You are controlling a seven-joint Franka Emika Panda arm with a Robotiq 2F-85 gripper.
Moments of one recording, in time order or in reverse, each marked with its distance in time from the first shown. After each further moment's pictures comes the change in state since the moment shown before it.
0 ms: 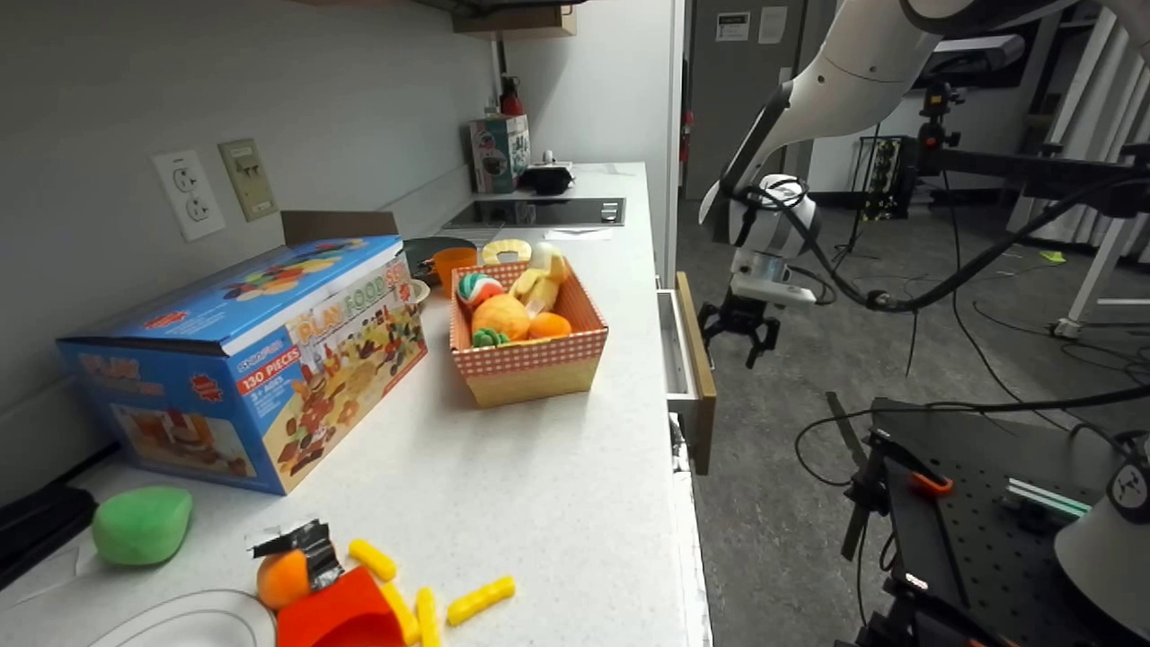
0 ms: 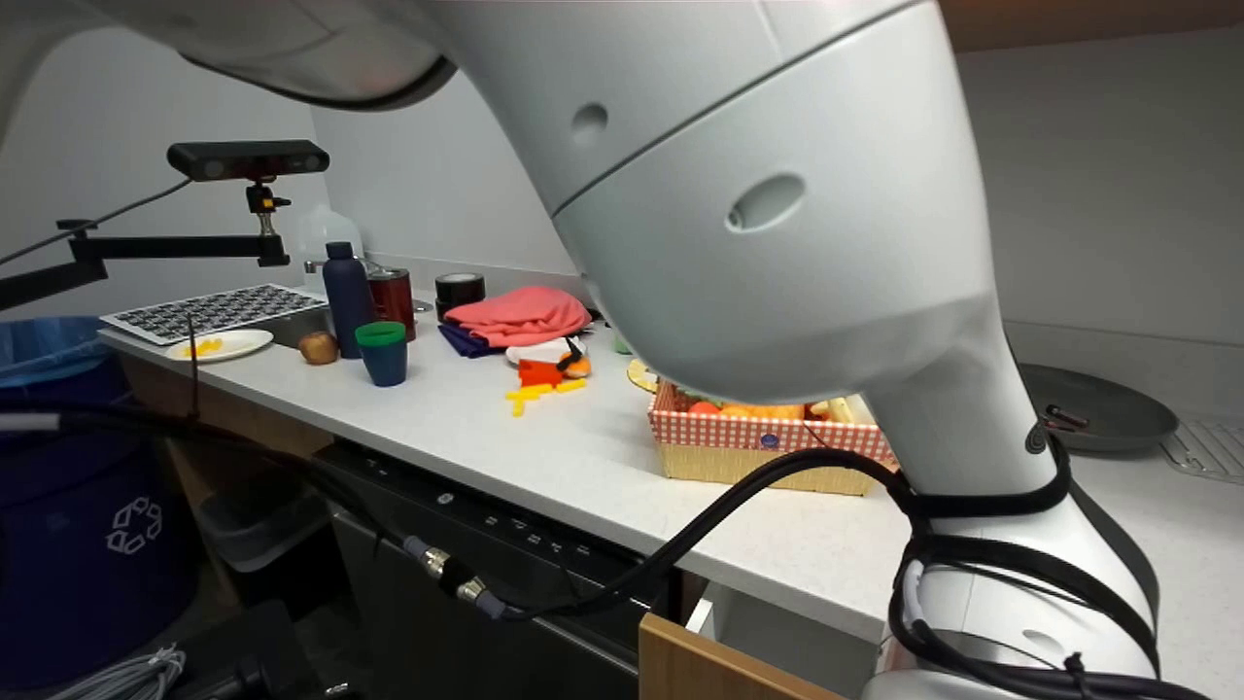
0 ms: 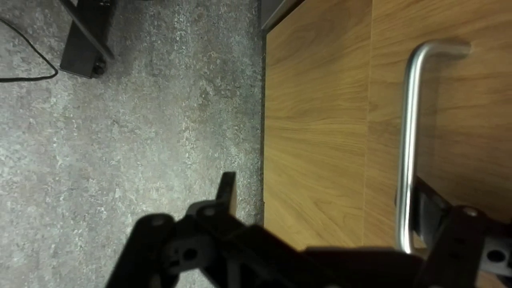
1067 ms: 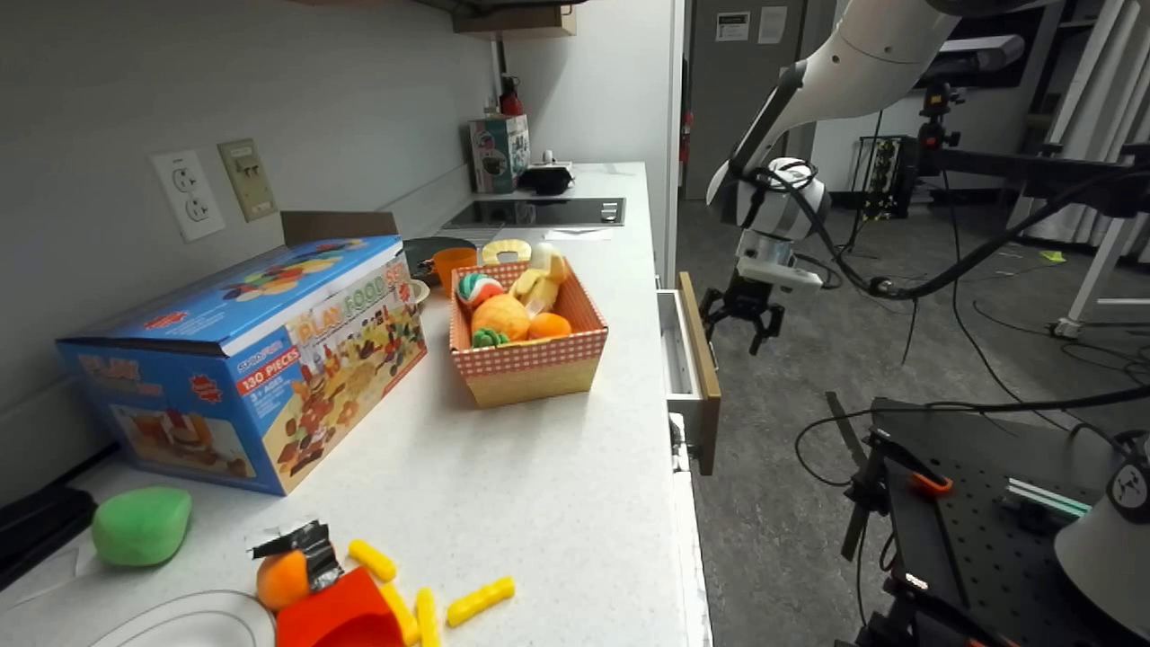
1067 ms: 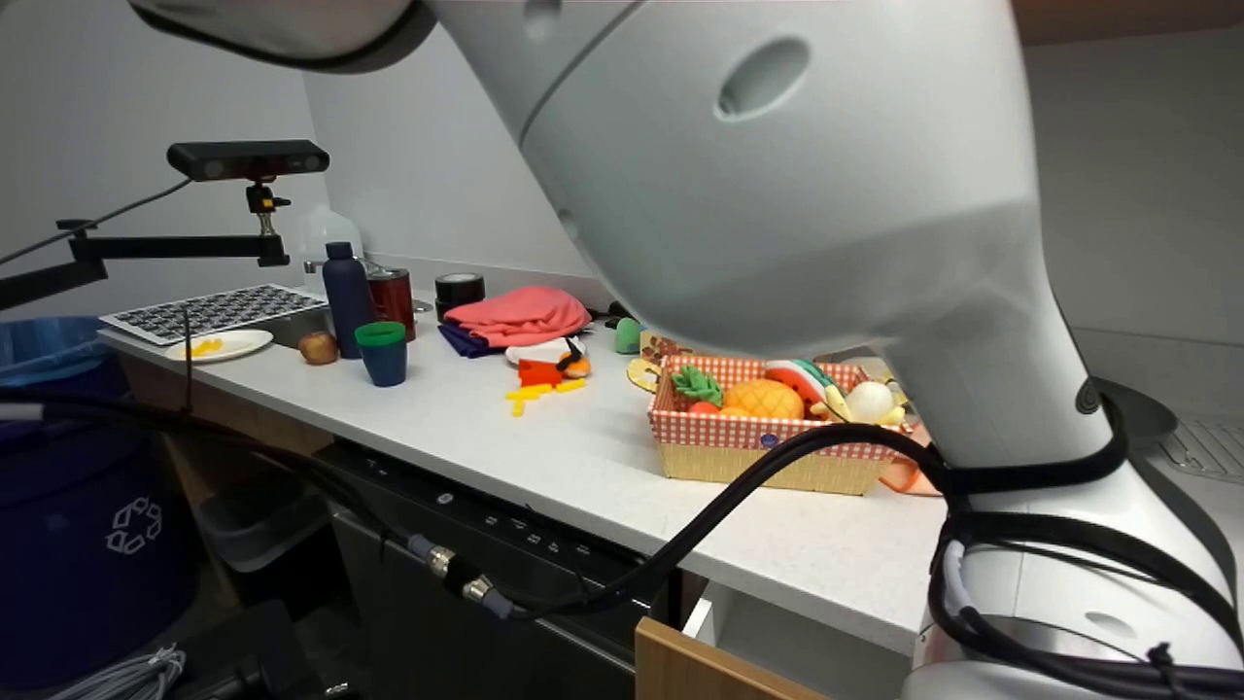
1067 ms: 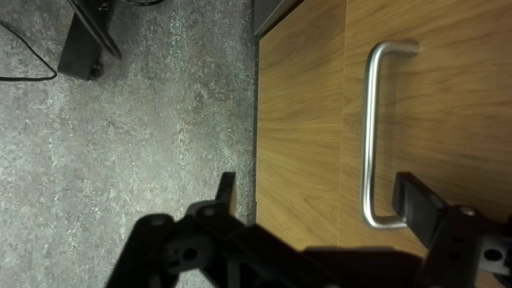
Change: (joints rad) arm -0.022 -0.049 -0.012 0.001 -0.023 -0.070 -0.008
